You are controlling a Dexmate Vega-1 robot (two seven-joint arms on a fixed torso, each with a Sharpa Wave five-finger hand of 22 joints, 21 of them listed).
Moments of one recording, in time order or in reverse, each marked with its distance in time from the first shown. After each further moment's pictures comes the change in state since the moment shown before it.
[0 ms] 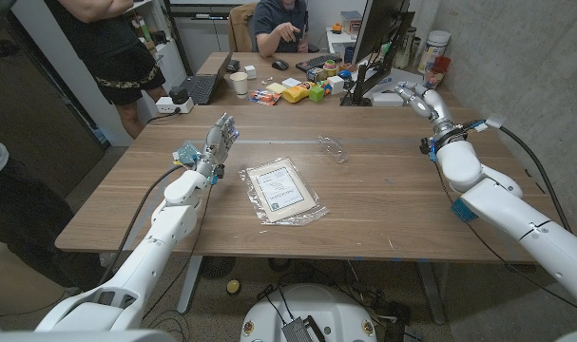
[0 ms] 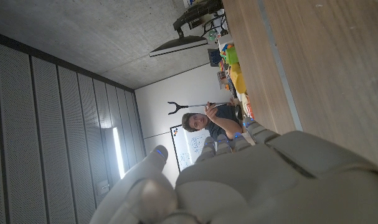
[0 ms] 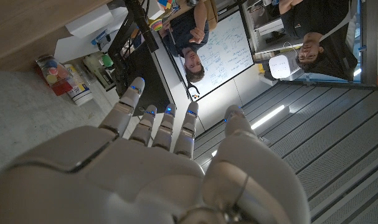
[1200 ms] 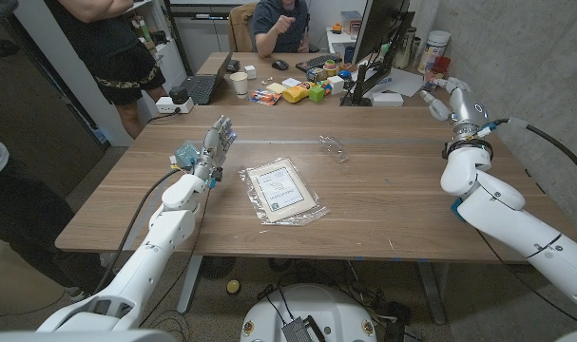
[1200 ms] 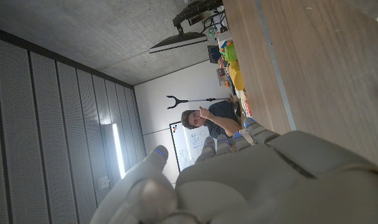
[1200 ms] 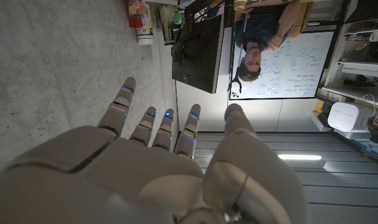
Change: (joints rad) left arm 0.041 0.004 -0.013 -0.039 -0.011 0.000 0.019; left_hand -0.003 0.003 0.000 0.000 0.000 0.000 0.000 0.000 0.000 0.000 0.000 0.000 0.000 0.000 0.000 0.003 0.000 -0.005 0.005 0.000 0.000; right arm -0.106 -0.026 0.006 -0.265 -0.335 -0.598 -0.164; right_hand 0.012 -0.001 -0.020 0.009 0.000 -0.009 -0.060 -0.018 0.004 -0.064 -0.051 -0.015 0.000 -0.021 0.039 -0.004 0.005 -0.034 0.138 0.004 0.000
